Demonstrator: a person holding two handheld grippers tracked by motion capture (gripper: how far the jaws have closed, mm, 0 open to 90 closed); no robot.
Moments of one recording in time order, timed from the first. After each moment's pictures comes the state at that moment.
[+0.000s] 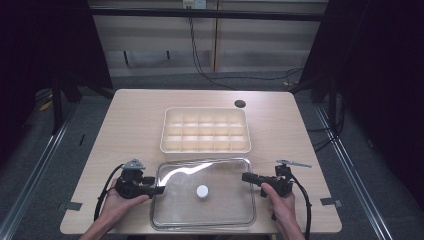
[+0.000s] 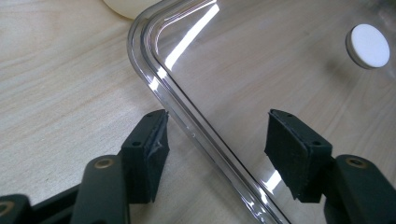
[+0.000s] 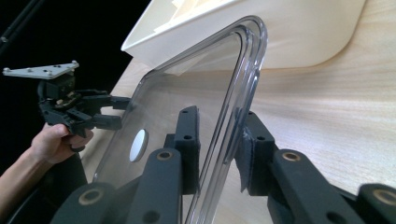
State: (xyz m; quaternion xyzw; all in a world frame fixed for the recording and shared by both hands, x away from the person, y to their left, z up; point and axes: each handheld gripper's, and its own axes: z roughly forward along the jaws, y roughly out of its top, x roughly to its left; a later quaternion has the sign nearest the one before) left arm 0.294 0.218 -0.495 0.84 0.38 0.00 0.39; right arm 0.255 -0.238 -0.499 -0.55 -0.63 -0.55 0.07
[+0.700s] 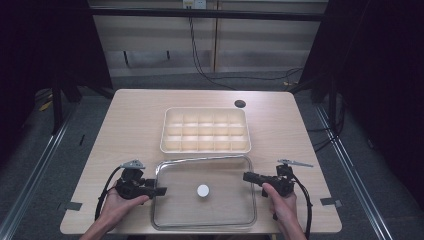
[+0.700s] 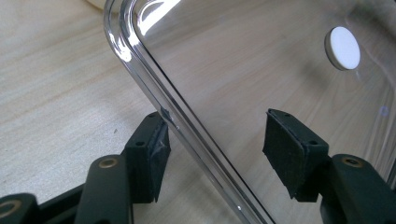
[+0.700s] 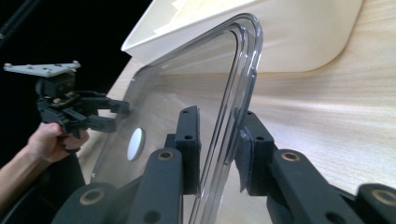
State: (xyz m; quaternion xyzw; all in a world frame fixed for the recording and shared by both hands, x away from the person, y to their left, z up) left arm 0.292 0.217 -0.493 0.83 0.39 -0.04 0.40; right arm 0.254 -0.240 -0.495 -0.55 -0.64 -0.54 0.06
